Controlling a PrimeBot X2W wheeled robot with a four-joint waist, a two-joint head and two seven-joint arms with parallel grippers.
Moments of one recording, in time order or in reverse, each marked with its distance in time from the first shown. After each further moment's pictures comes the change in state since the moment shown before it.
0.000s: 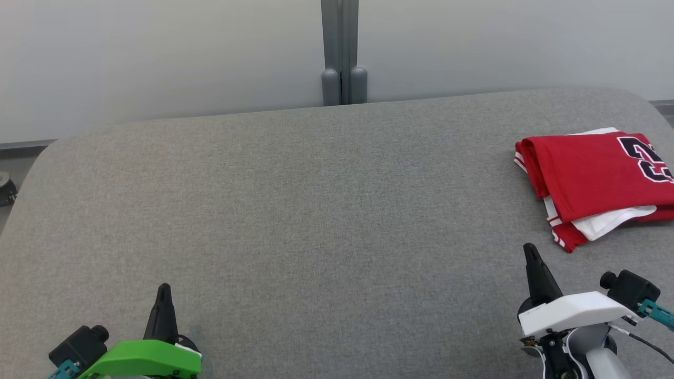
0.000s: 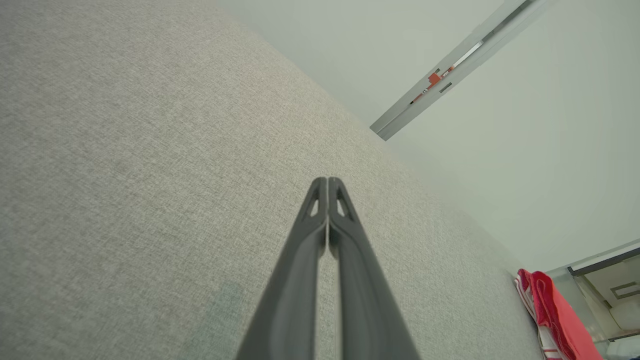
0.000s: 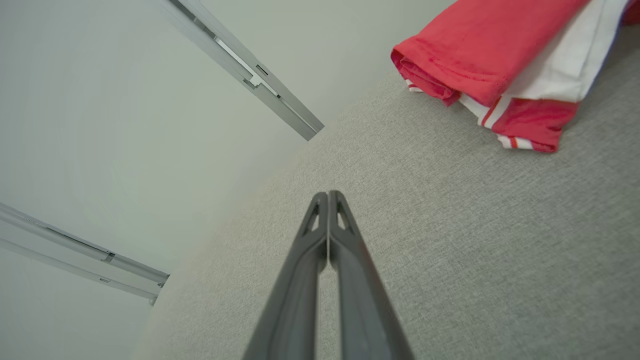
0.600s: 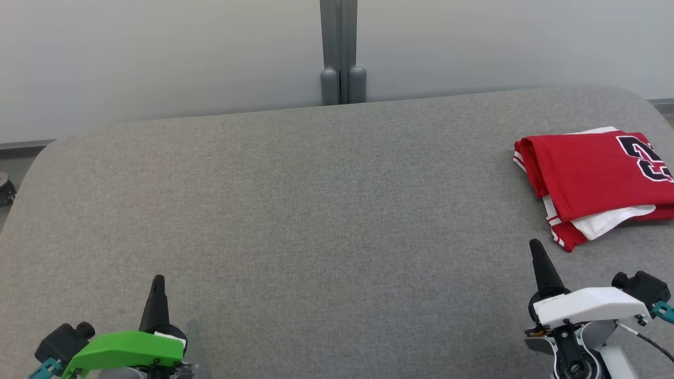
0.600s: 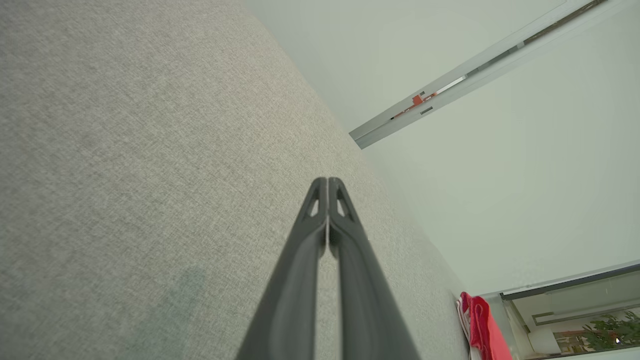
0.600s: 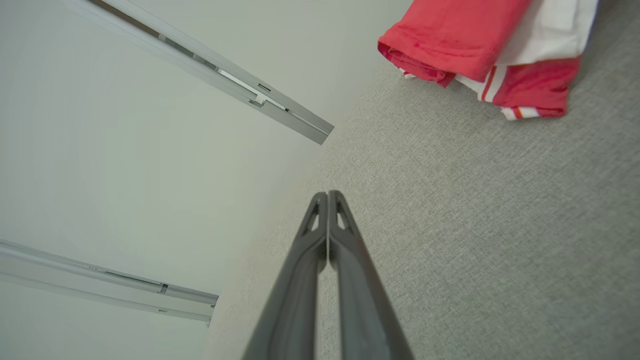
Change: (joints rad) left arm -0.028 0.000 0.036 0.000 -0.211 -0.026 0.060; right arm -0.010 0.000 -0.028 -0.014 0.219 0.000 0.058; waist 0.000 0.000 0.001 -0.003
